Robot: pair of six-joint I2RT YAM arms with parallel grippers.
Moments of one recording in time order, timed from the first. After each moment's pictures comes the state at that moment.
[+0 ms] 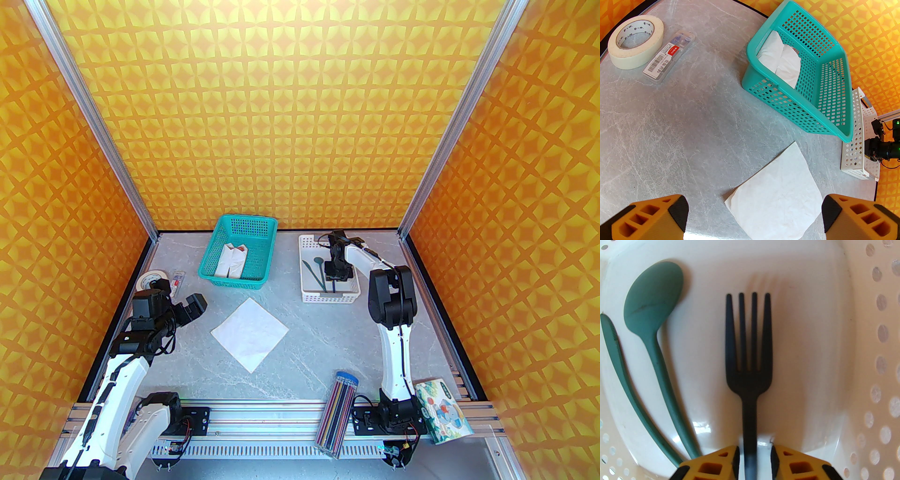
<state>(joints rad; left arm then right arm) 0.04 0.84 0.68 -0.55 0.23 -0.52 0.18 2.30 1.85 -0.93 0.04 0.22</state>
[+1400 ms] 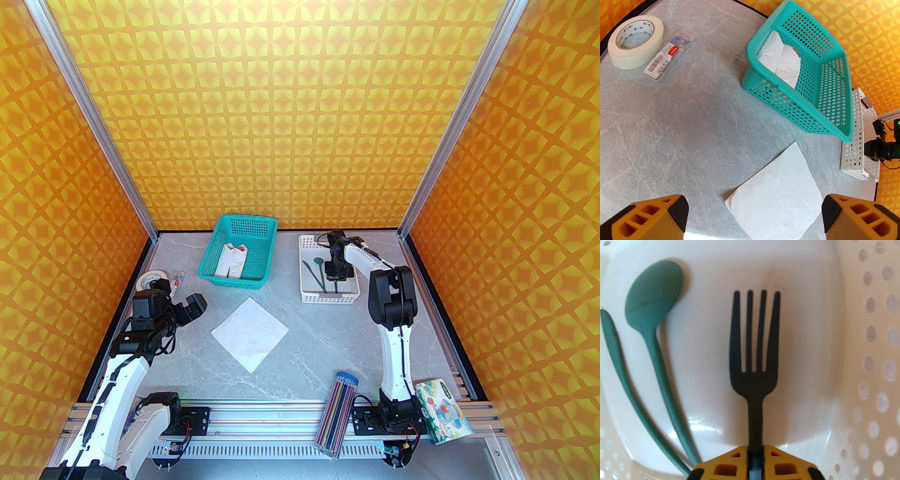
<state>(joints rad) 0.04 0.84 0.68 -0.55 0.23 -0.52 0.18 2.25 1.85 -0.95 0.07 0.21</state>
